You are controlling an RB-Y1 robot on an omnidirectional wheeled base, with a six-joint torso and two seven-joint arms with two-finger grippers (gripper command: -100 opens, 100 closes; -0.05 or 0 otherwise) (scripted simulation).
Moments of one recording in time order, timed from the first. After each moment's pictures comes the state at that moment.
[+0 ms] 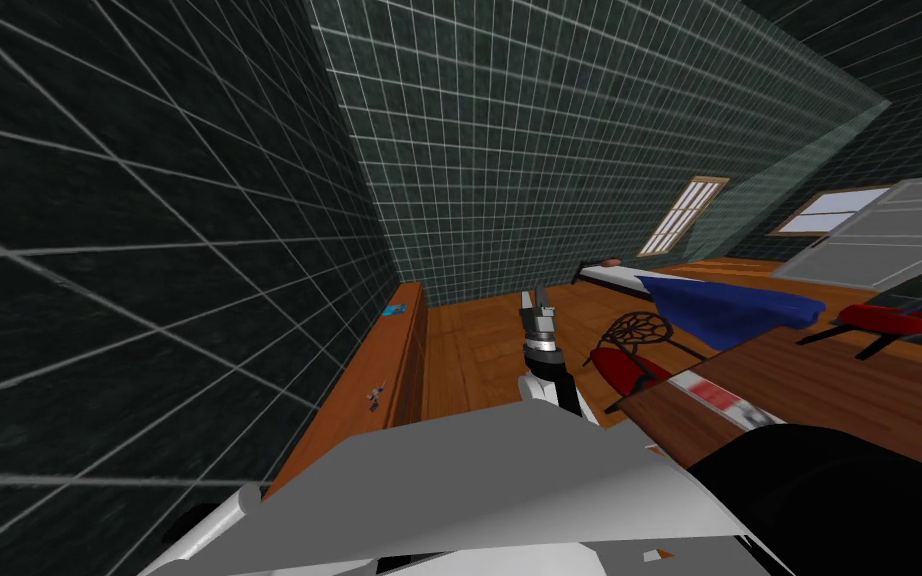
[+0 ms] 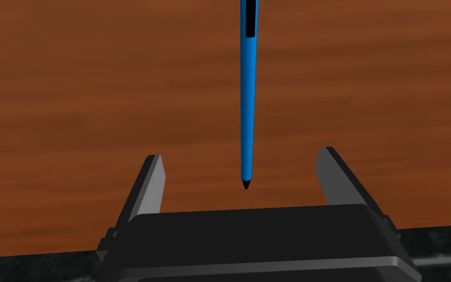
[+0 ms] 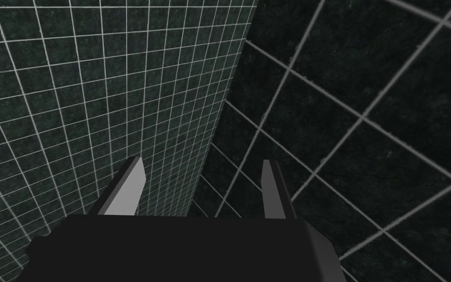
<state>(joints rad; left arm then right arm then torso) 0.07 0.67 0.10 -0.49 0.93 0.74 -0.80 0.47 0.02 0.07 -2.25 -0.05 -0.60 0.16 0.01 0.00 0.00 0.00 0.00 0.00</state>
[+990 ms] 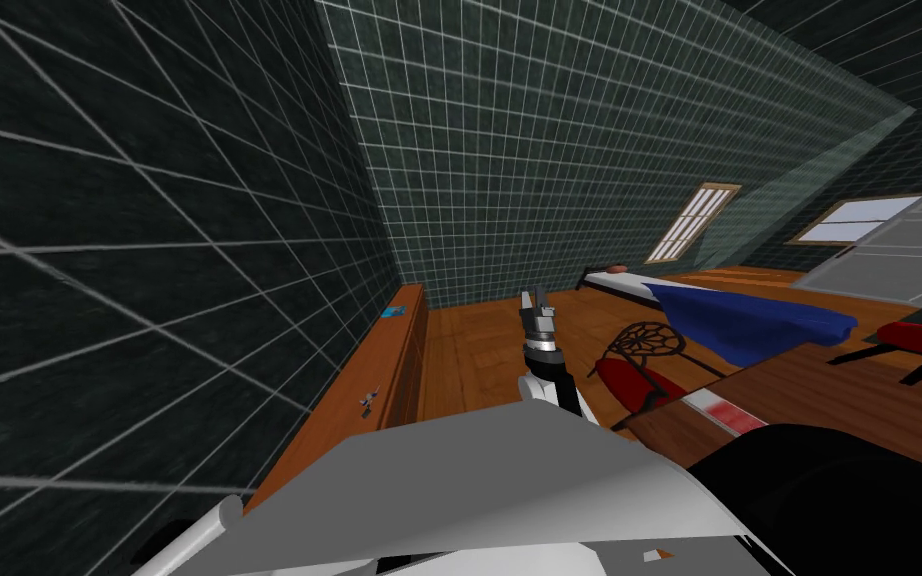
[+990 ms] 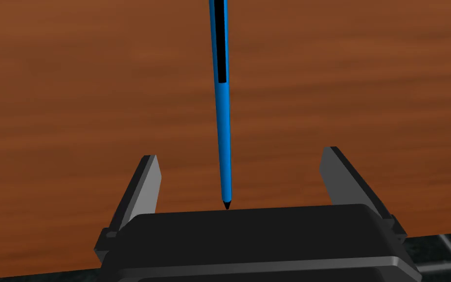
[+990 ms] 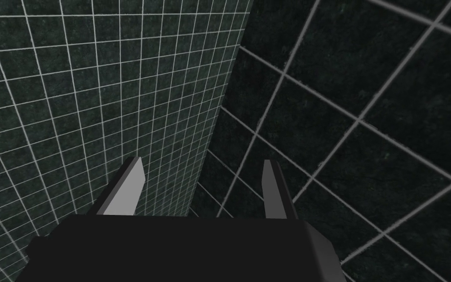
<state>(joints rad) 0.09 0.71 0.08 -0.48 0.95 0.79 -0.83 0.47 0.02 0.07 -2.25 -0.05 -0.60 0.16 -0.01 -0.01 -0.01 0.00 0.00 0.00</state>
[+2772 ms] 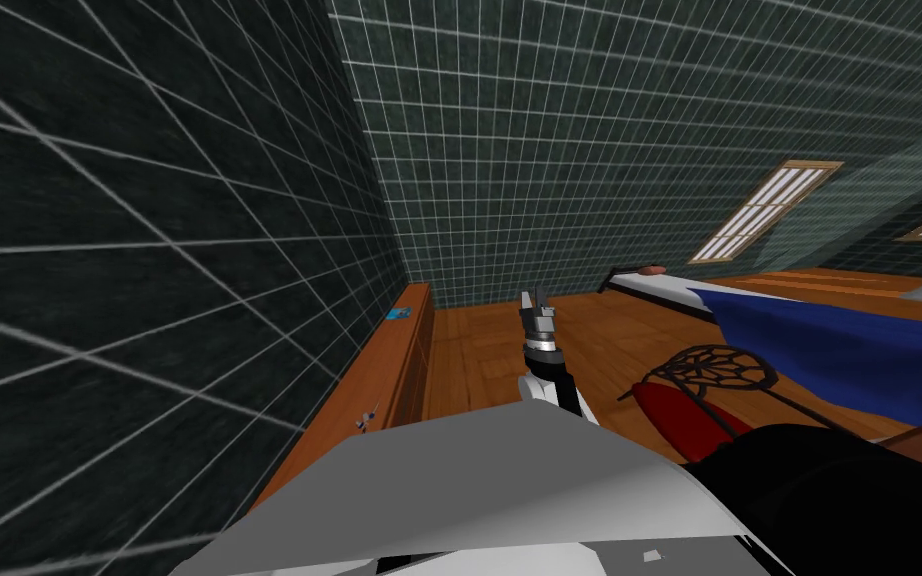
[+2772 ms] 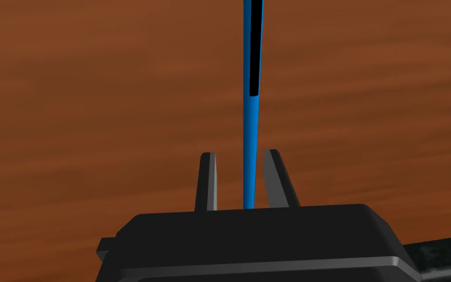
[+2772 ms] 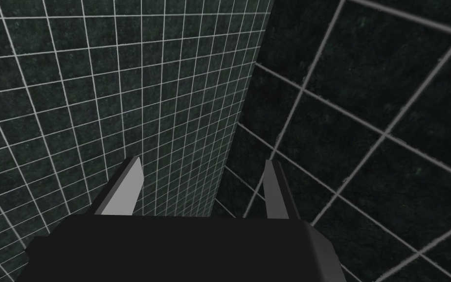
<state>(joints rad) 0.13 0.66 0.15 -0.31 1.06 0.67 -1.15 0.47 0.02 0.07 -2.25 -0.05 -0.60 0.16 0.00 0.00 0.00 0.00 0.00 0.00</state>
